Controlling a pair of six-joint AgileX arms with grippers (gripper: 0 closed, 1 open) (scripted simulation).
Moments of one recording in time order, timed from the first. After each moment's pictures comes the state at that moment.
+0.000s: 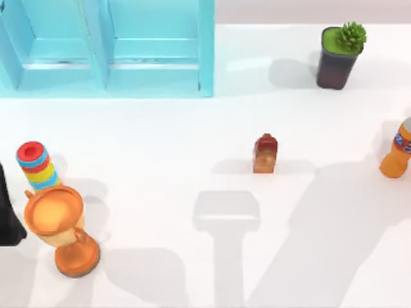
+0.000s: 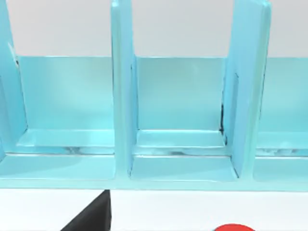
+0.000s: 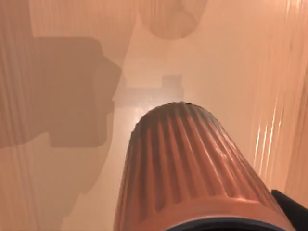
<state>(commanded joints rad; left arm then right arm) 0.00 0.00 0.00 0.00 0.00 0.00 -0.48 2.09 1.91 -1.40 0.00 -0.46</state>
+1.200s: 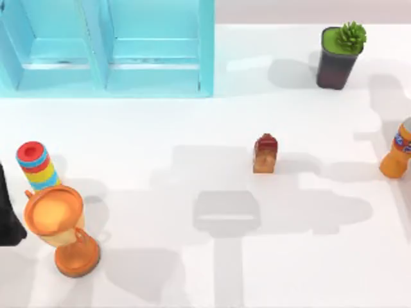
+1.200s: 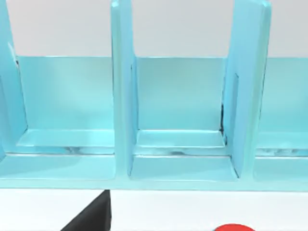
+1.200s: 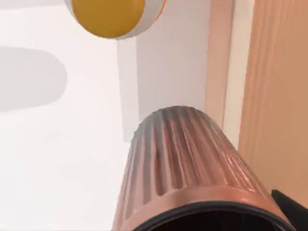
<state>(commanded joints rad) 0.00 0.00 0.00 0.00 0.00 0.00 -0.01 1.85 1.68 -1.46 0.04 0.02</state>
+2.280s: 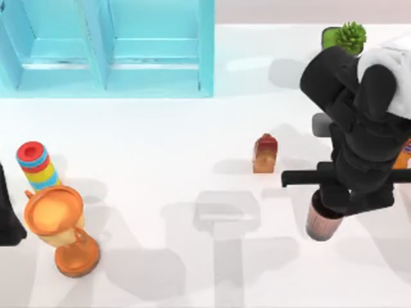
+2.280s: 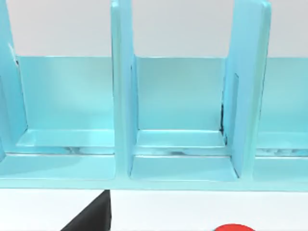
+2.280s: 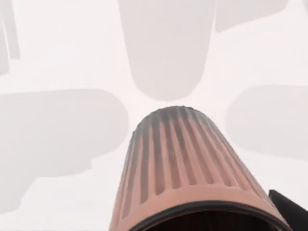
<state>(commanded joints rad) 0.00 0.00 0.00 0.00 0.00 0.00 0.55 1.73 1.24 -1.09 0.04 0.57</state>
